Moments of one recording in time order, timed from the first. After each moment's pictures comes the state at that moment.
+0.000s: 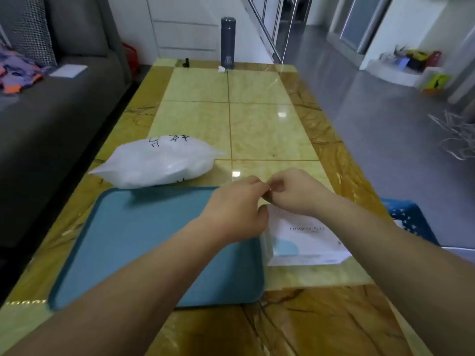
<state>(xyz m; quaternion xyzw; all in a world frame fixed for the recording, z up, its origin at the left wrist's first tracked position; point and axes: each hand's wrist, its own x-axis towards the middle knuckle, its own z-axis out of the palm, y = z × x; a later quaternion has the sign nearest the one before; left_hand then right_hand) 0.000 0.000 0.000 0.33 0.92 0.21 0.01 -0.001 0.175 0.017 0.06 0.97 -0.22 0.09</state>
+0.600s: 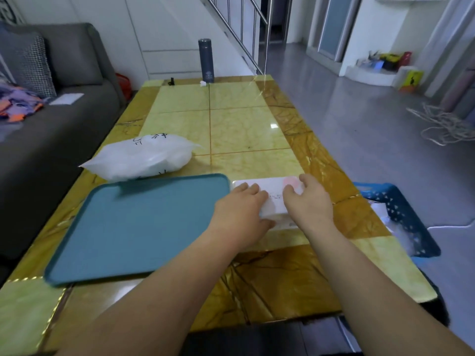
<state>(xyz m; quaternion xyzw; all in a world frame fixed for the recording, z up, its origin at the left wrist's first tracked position) 0.085 0.055 -0.035 0.32 0.94 0.08 0.00 0.119 0.211 -0.036 0.31 0.85 -0.41 -0.14</state>
